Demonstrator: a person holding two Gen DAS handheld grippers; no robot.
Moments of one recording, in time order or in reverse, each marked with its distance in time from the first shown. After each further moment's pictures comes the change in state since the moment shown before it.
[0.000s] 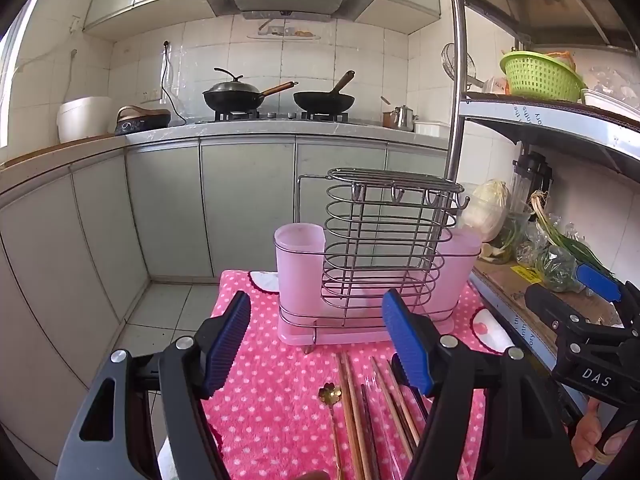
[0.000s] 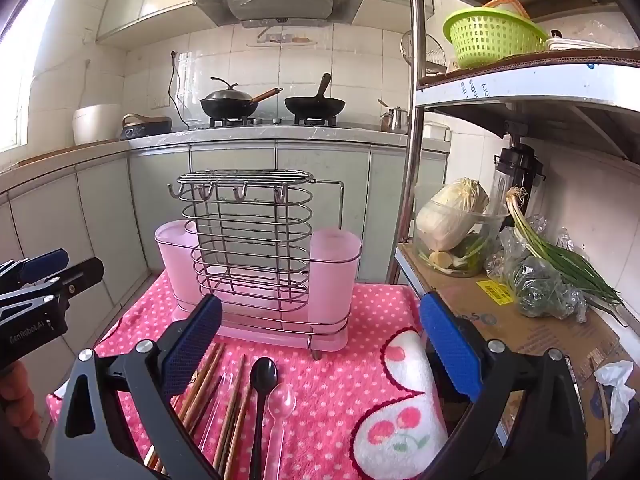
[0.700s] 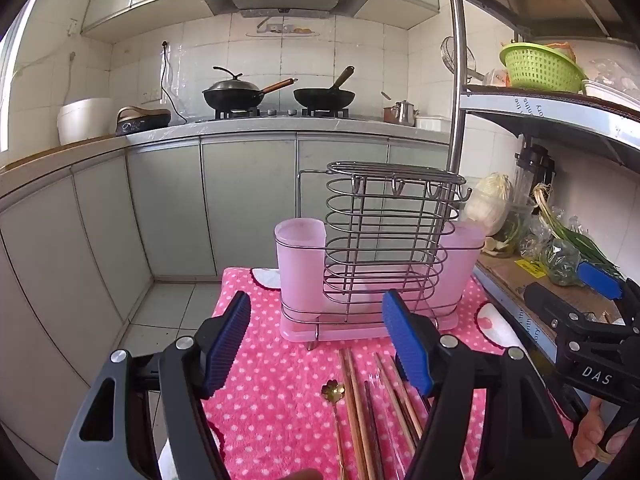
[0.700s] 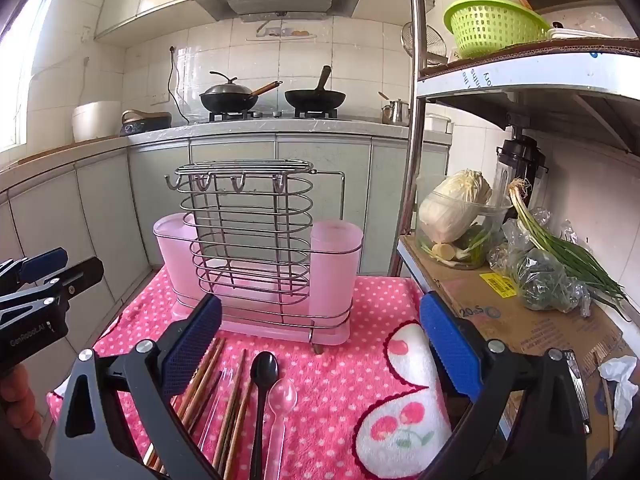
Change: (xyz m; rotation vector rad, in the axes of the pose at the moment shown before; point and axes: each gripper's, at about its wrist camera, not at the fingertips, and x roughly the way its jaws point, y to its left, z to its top) left arm 0.005 -0.003 -0.004 0.024 0.015 0.016; right arm 0.006 -0.001 -0.005 0.007 0.025 0.011
